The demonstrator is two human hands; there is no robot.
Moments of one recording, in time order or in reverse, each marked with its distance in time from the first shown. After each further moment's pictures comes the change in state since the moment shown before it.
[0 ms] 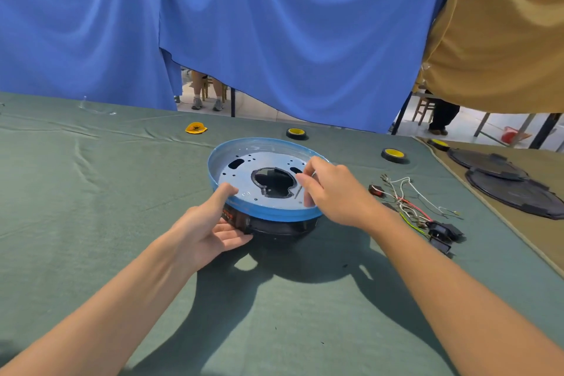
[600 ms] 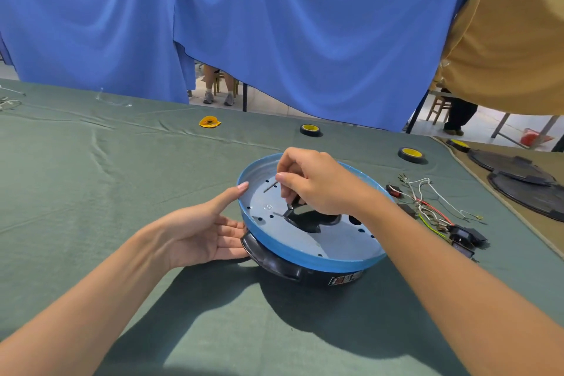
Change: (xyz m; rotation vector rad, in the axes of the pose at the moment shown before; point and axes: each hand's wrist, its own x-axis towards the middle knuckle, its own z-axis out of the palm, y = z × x) left_hand 0.005 0.008 -0.038 0.189 -0.321 -0.148; right_hand 0.016 -0.046 0.009 0.094 -0.142 -0.169
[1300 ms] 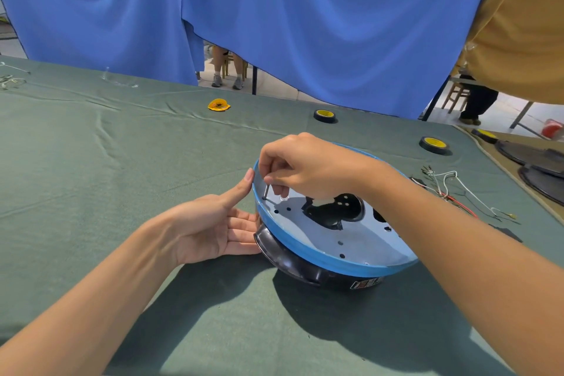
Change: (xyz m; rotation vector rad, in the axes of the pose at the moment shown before) left_hand 0.014 -0.005 -0.015 0.037 -0.086 0.039; right_hand 0.036 -0.018 0.007 -0.223 -0.261 -0.145
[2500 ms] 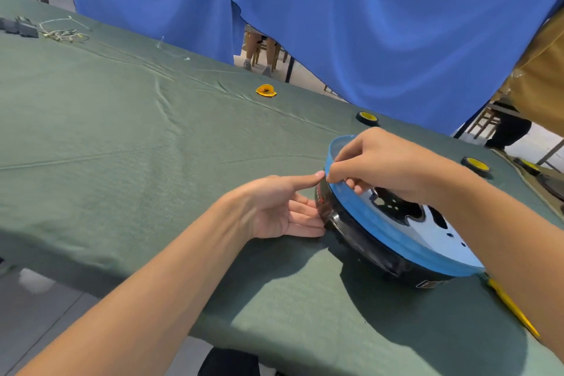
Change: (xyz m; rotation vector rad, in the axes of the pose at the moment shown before) left_hand -0.006 -0.002 0.008 -0.090 -0.006 -0.026; right_hand -0.003 -0.034 0.006 0.297 0.054 0.443
